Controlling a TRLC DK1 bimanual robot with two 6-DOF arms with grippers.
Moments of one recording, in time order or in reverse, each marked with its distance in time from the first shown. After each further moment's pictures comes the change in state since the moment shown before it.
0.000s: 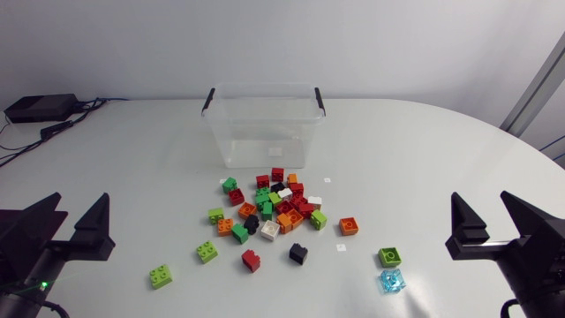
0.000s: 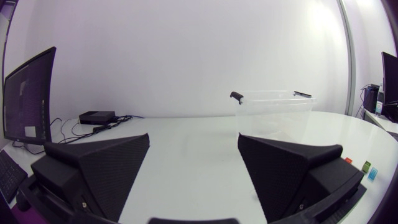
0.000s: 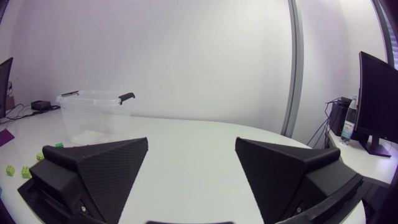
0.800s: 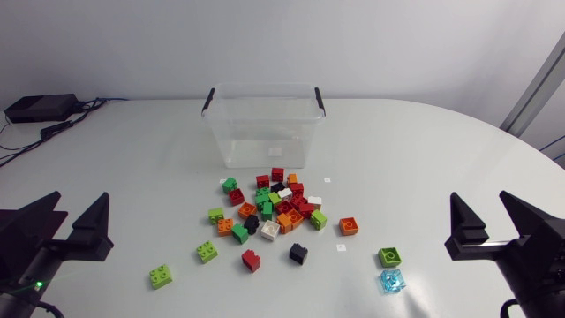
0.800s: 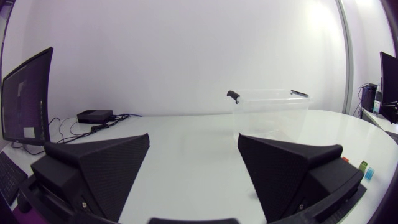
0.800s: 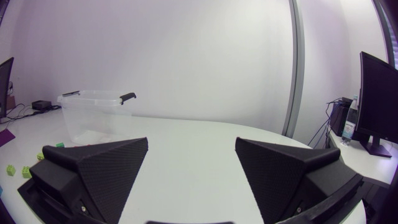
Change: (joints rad) left arm -0.019 0.008 0.049 -0.061 0.000 0.000; right arm 0.006 0.000 0.000 0.000 0.000 0.000
